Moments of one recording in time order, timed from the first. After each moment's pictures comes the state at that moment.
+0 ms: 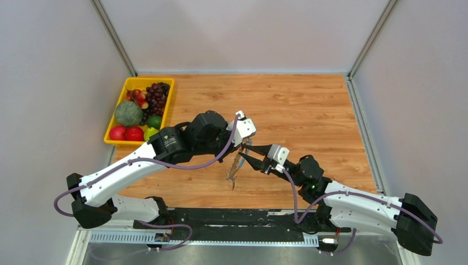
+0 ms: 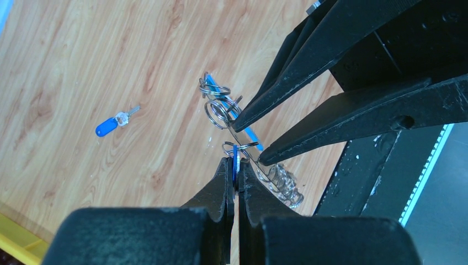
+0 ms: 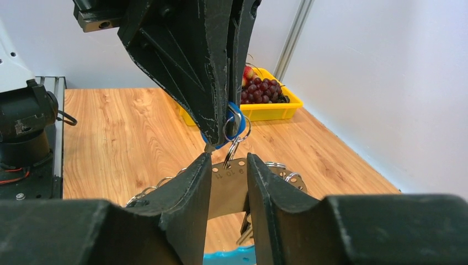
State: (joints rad) left arm -1.06 1.21 1.38 -0.81 0.00 0.15; right arm 1.03 0.89 0.36 0.79 -0.11 -0.22
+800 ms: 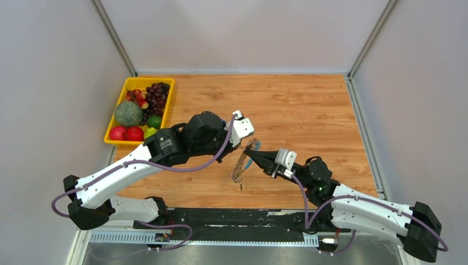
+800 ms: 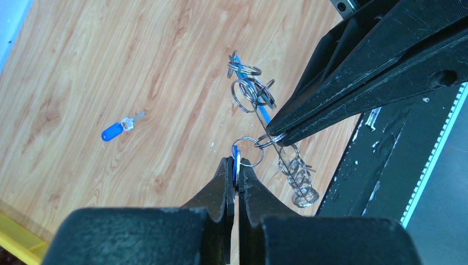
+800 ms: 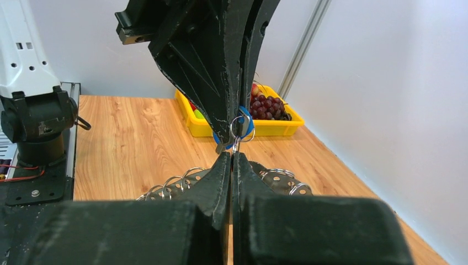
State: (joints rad) left arm -1.07 1.19 1.38 -0.80 -0.02 0.15; right arm 1.03 0.77 0.37 0.72 -0.17 -0.25
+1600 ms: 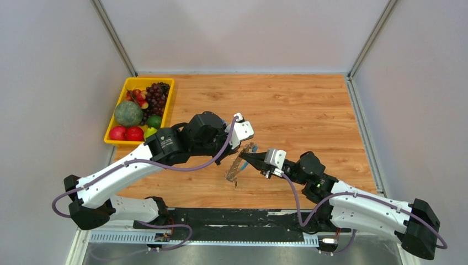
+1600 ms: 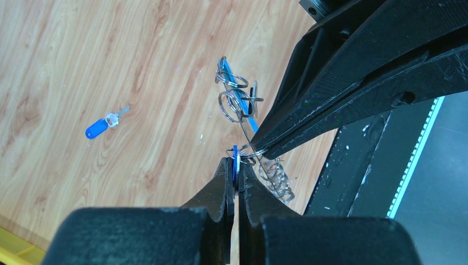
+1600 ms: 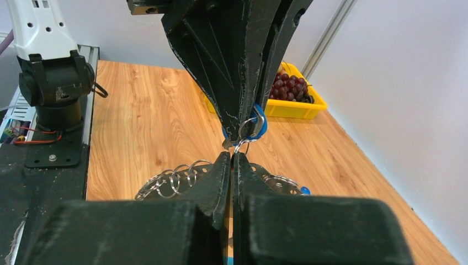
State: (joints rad) left arm -1.07 1.19 1.38 -0.83 0.05 0.17; right arm 1.03 0.82 0.43 0.57 -0.25 -0.29
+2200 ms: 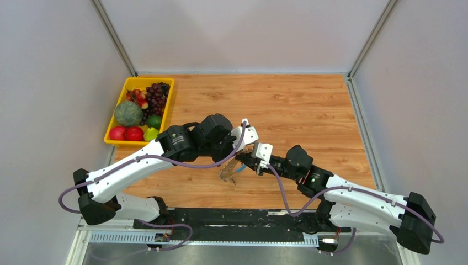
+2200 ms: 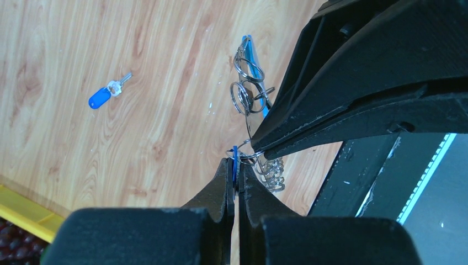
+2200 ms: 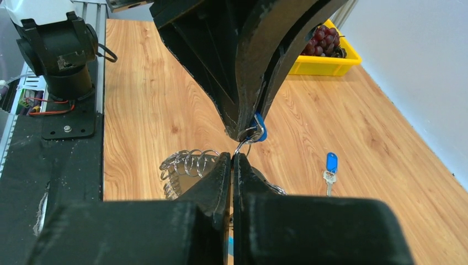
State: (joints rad) left arm -1.07 1.26 1.40 -0.93 -0.01 0.21; right arm 1.03 0.91 0.53 0.37 -0.24 -0.25
